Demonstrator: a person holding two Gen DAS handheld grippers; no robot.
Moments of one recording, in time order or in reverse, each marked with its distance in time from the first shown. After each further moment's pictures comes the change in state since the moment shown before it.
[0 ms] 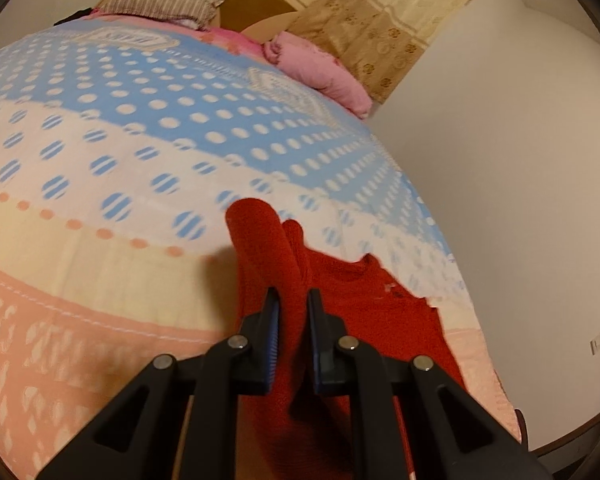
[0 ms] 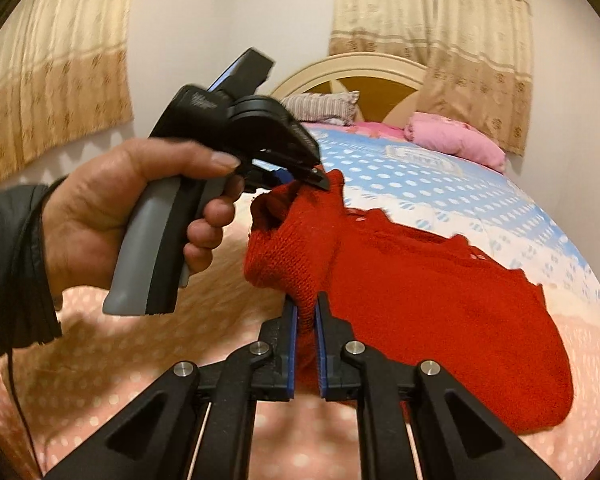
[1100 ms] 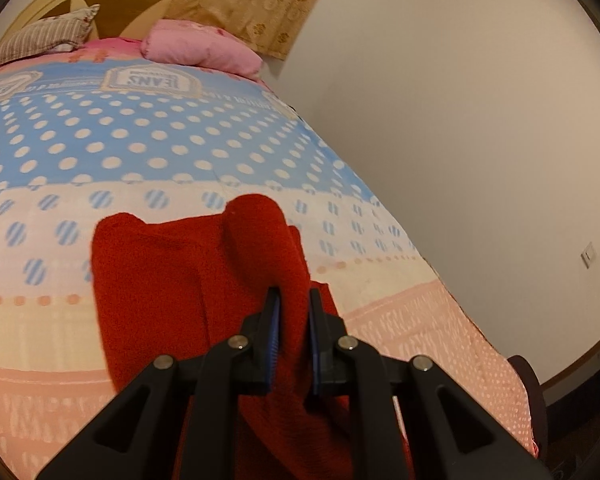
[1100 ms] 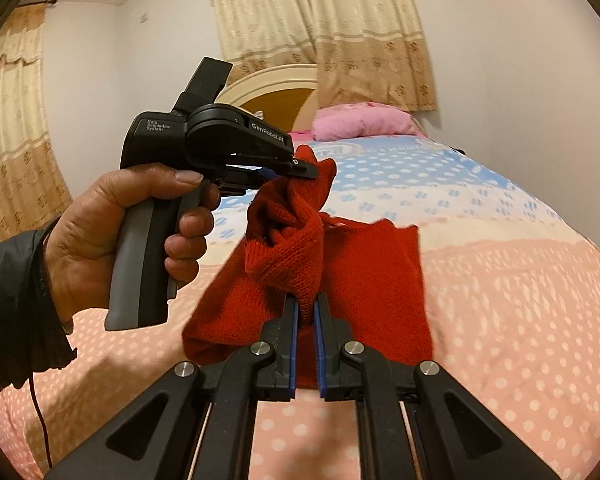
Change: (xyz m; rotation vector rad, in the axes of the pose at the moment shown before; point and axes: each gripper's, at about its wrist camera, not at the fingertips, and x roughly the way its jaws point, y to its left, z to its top) left arm 0.087 -0.171 -0.030 0.275 0.103 -0.138; right arm -0.064 -0.132 -0.053 0.330 -0.073 -0.129
